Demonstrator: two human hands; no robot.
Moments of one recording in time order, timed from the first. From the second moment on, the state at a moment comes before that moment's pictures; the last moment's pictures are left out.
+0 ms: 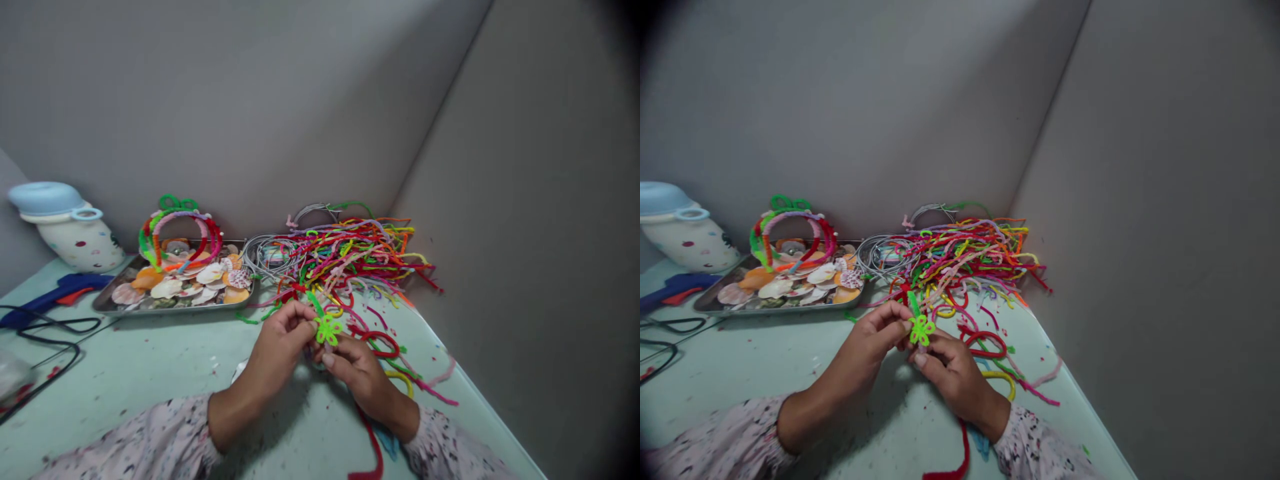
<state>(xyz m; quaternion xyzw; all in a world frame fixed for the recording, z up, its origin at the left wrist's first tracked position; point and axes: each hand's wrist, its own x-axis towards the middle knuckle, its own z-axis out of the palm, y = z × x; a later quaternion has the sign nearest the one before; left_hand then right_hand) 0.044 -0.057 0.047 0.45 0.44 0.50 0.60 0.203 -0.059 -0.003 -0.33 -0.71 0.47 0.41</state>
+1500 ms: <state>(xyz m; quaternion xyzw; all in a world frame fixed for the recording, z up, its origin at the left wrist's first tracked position) 0.044 -0.054 0.044 0.48 0.42 0.48 0.60 0.203 -0.059 -0.006 -0.34 -0.70 0.47 0.42</state>
